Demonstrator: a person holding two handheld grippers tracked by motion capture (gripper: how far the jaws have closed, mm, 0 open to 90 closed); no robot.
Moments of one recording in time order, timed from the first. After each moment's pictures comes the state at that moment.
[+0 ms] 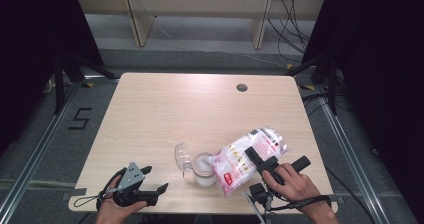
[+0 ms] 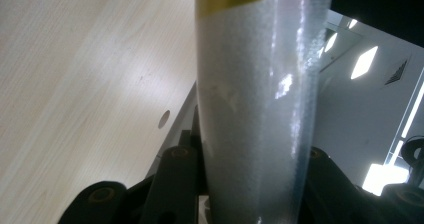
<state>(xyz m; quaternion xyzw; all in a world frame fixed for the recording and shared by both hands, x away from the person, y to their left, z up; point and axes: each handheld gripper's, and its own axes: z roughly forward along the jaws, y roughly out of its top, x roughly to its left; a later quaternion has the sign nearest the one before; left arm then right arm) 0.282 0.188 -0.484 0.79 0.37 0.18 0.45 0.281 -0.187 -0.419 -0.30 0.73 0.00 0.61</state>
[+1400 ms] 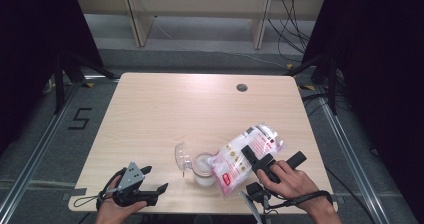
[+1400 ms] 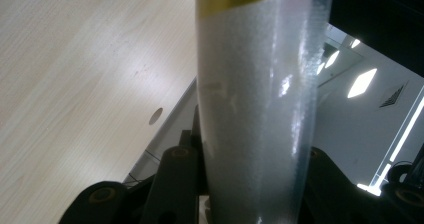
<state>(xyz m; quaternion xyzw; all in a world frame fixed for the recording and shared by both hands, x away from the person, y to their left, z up) 0.282 0.188 -0.484 0.79 0.37 0.18 0.45 0.282 -0.177 -0.411 -0.34 0.72 -0.04 0.60</state>
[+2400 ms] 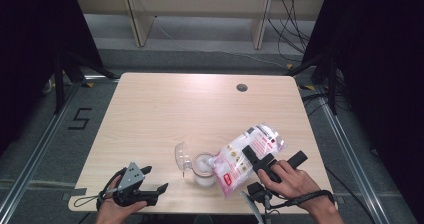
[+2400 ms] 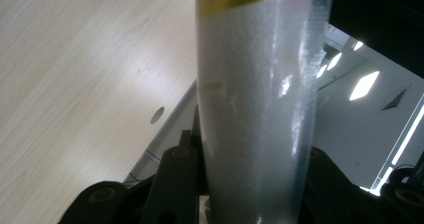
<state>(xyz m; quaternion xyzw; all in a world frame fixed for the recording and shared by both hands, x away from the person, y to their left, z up) 0.283 0.189 -0.484 0.80 0.36 0.18 0.45 0.281 -0.179 -0.409 -0.34 0.72 -0.04 0.60</state>
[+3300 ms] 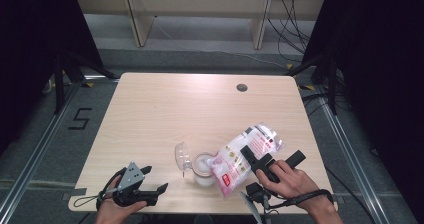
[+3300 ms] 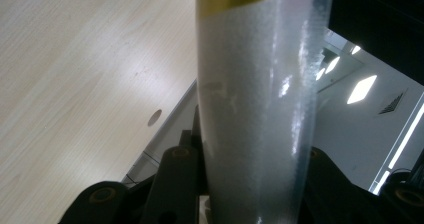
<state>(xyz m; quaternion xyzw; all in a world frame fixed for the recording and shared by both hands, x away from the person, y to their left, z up) 0.282 0.188 -0.484 0.79 0.37 0.18 0.45 0.281 -0.176 -0.408 -0.35 0.72 -0.05 0.60</state>
